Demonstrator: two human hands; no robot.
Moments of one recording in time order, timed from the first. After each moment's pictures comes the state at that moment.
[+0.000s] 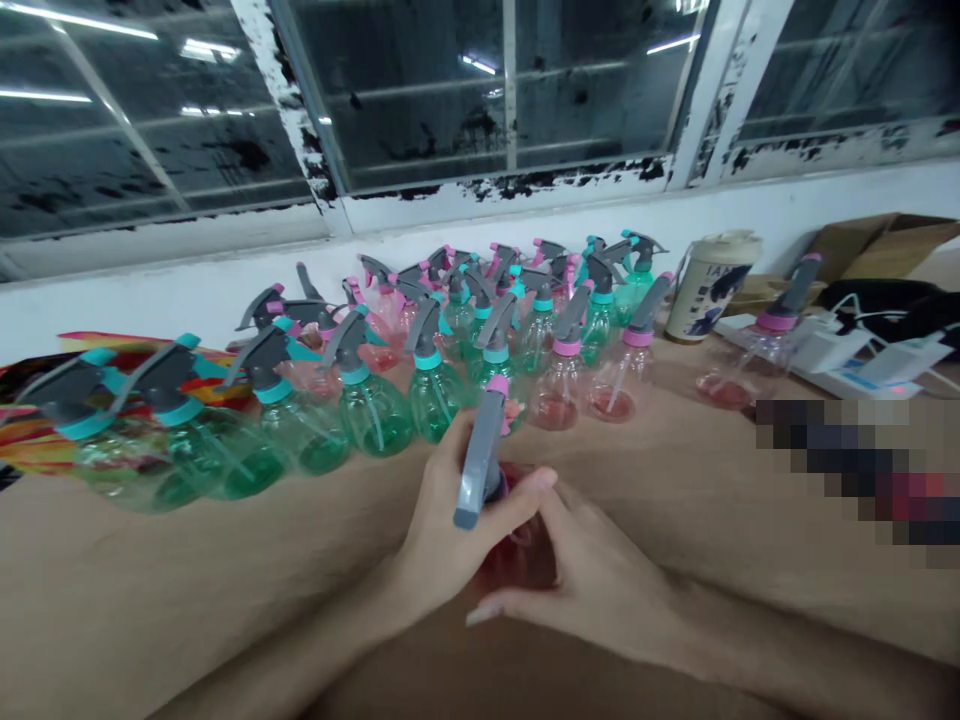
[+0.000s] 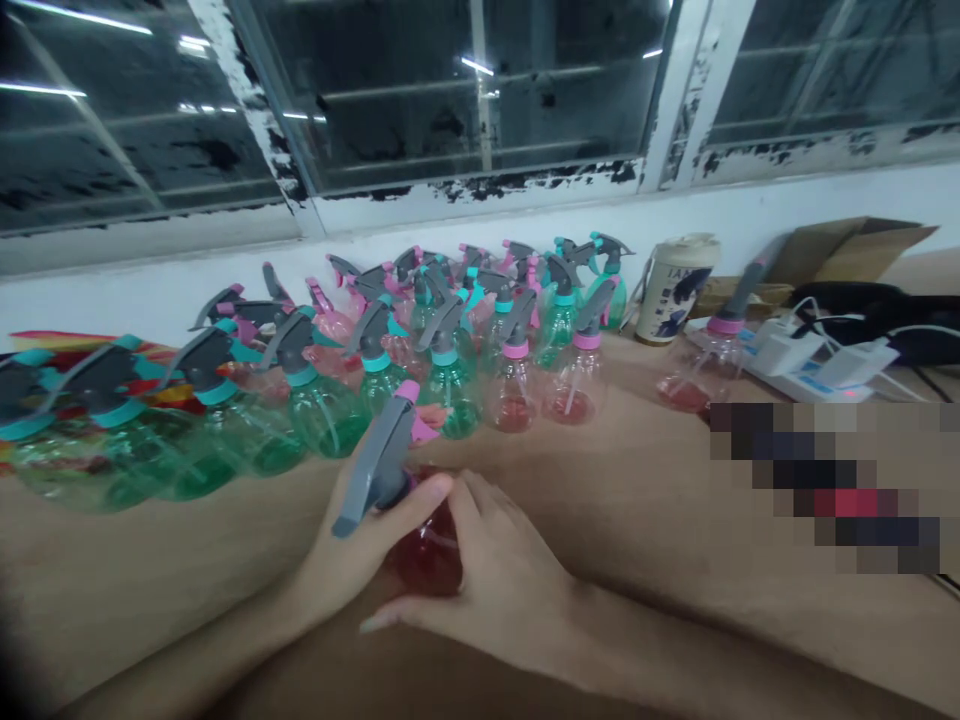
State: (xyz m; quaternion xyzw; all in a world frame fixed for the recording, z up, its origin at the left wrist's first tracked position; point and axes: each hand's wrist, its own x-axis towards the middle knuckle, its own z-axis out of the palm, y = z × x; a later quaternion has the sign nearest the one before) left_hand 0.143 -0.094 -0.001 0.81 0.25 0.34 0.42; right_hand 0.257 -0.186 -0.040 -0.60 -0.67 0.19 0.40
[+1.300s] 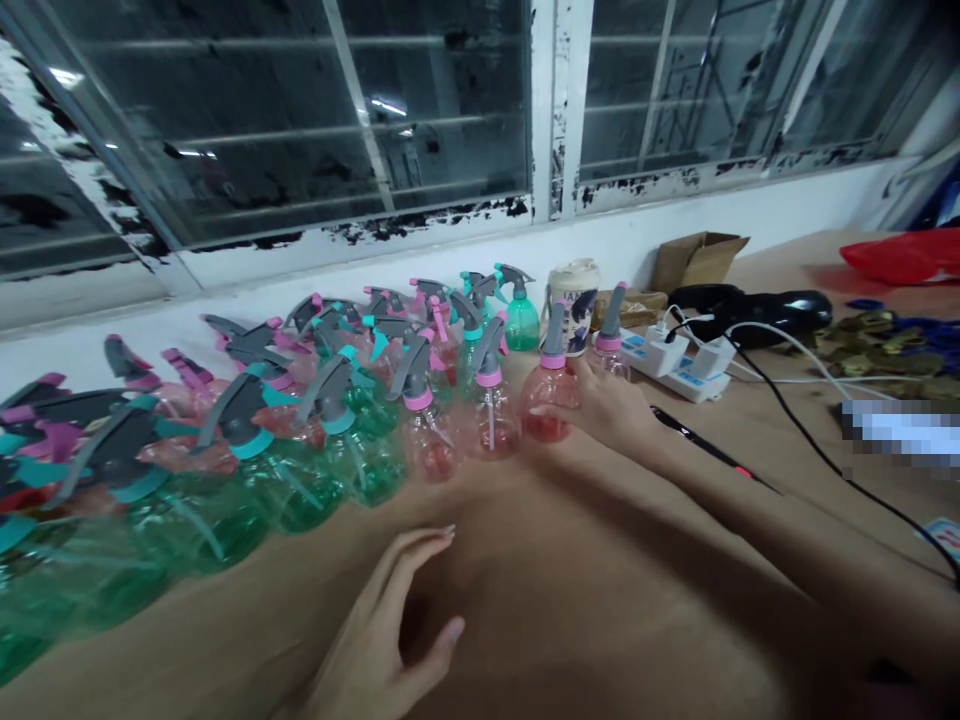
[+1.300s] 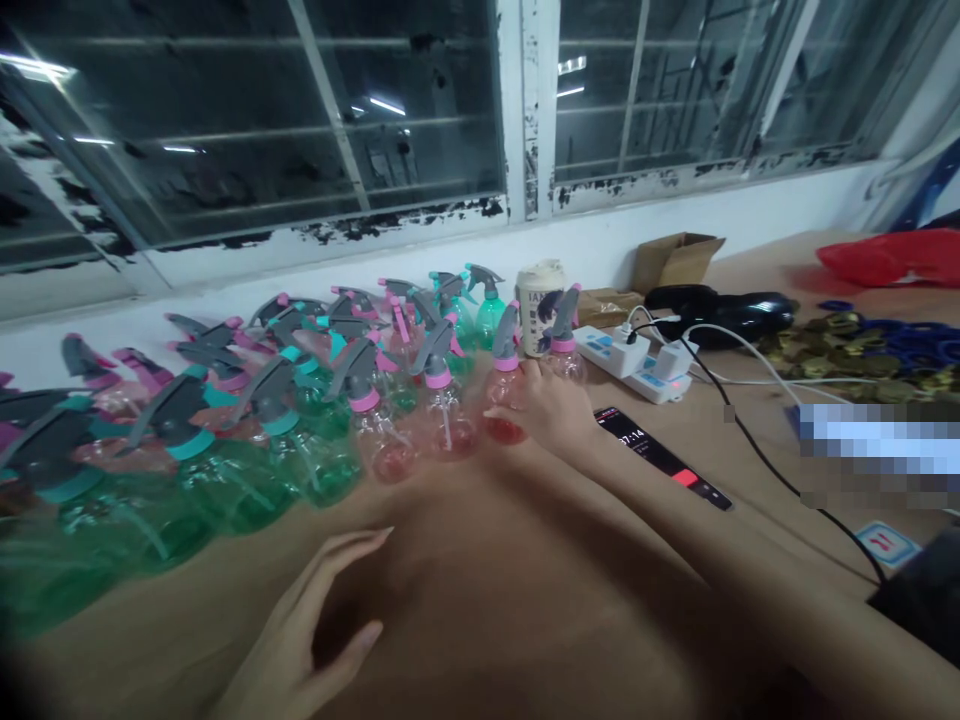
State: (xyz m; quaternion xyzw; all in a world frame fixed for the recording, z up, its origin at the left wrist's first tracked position) left_hand 0.179 -0.099 -0.064 0.96 0.18 0.14 0.19; right_hand 0.488 -0.187 -0.029 -0.86 -0.45 -0.14 0.21
